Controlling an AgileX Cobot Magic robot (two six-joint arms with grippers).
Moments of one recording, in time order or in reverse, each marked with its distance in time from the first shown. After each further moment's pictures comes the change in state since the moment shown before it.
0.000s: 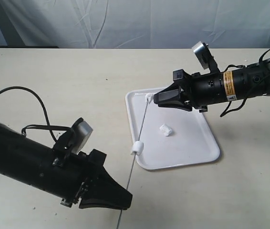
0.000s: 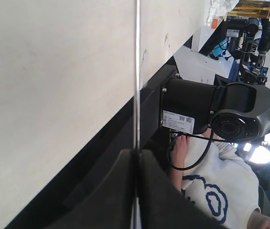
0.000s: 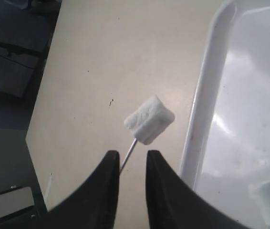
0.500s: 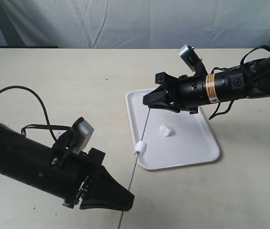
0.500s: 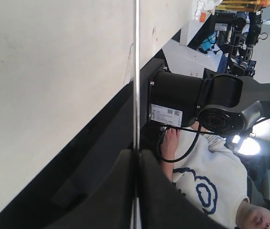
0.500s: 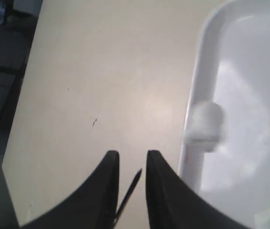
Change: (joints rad) left arm 0.000 0.000 0.000 -0.008 0.046 0.006; right arm 0.099 0.002 0.000 0.115 0.174 0.010
